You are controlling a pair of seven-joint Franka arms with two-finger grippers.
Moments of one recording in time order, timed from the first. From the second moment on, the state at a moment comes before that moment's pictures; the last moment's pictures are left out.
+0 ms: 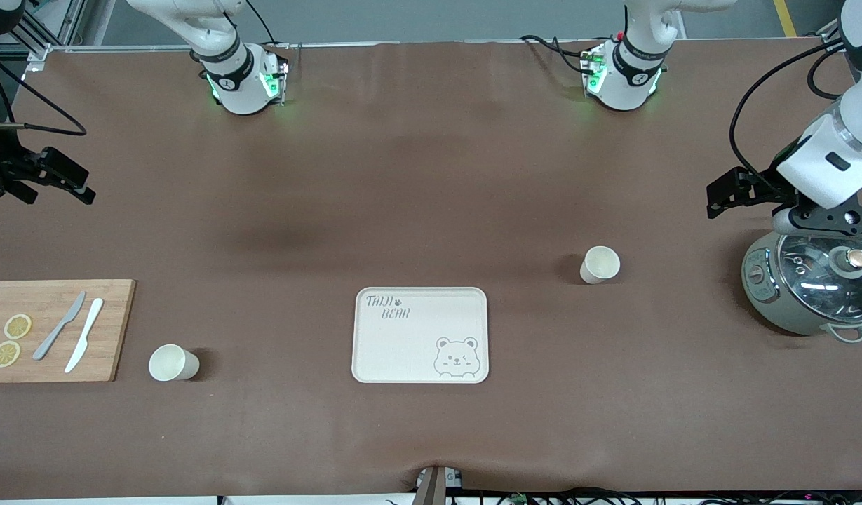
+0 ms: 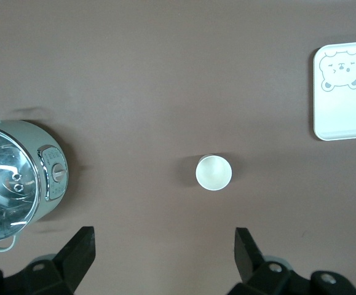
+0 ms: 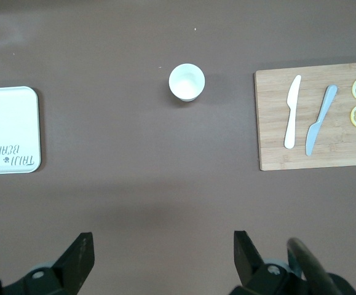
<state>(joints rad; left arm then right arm) -0.12 0.12 -0.02 -1.44 0.00 1.58 -0.04 -0.07 -0.12 0.01 -1.78 0.06 1.78 -0.03</state>
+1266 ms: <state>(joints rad) -0.16 0.14 -0.05 -2.19 0.00 2.39 -0.03 -0.04 0.23 0.00 -1.62 0.06 1.88 -0.03</state>
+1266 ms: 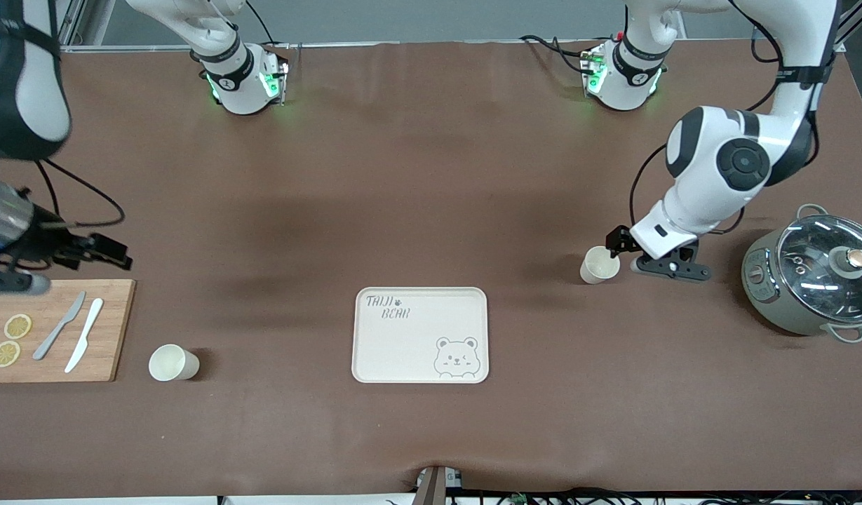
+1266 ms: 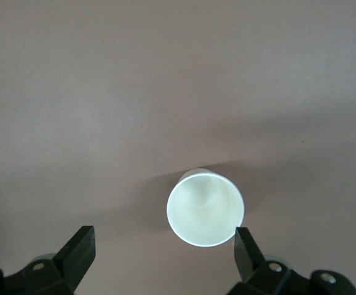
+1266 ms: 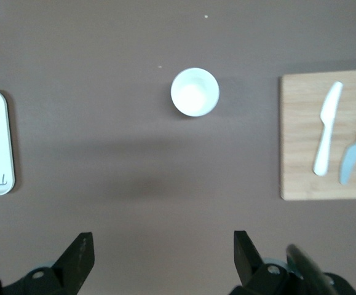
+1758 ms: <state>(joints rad) -0.16 0.15 -0.05 -2.34 0.00 2.60 -0.02 0.03 0.49 0.00 -1.55 0.05 2.10 -0.03</state>
